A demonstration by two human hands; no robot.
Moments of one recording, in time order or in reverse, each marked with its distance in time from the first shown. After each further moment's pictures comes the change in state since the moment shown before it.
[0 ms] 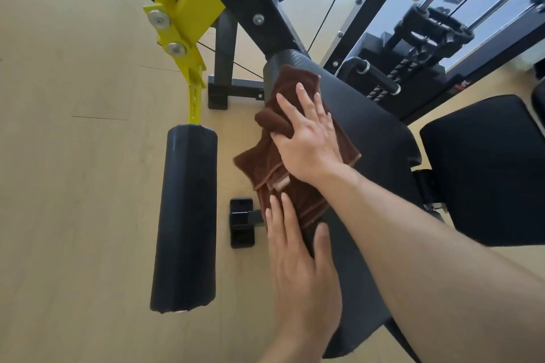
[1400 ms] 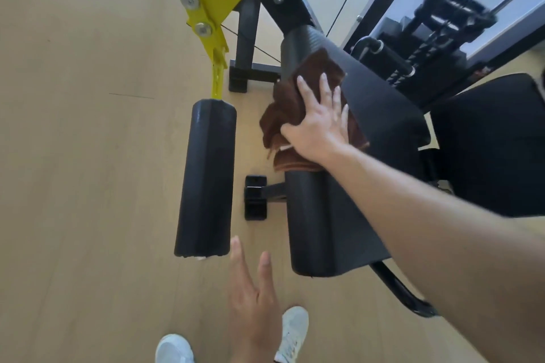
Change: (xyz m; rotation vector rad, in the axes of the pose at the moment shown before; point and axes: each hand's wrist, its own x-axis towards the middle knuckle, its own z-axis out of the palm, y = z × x) left_hand -0.101 -0.073 -0.047 -0.045 0.182 -0.344; right_hand -0.047 -0.009 -0.007 -0.024 -0.074 0.086
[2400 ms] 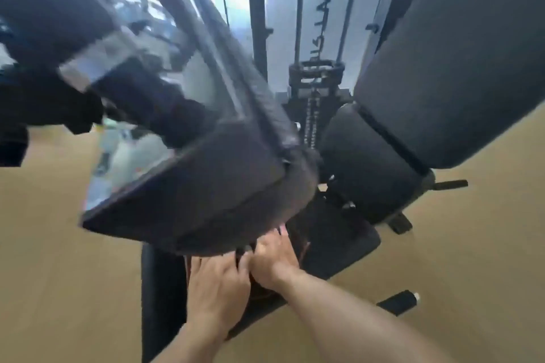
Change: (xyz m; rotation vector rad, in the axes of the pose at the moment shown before) left_hand -0.006 0.135 0.101 1.068 -0.037 0.829; right_hand -0.104 0.152 0.019 0.179 0.010 -0.027
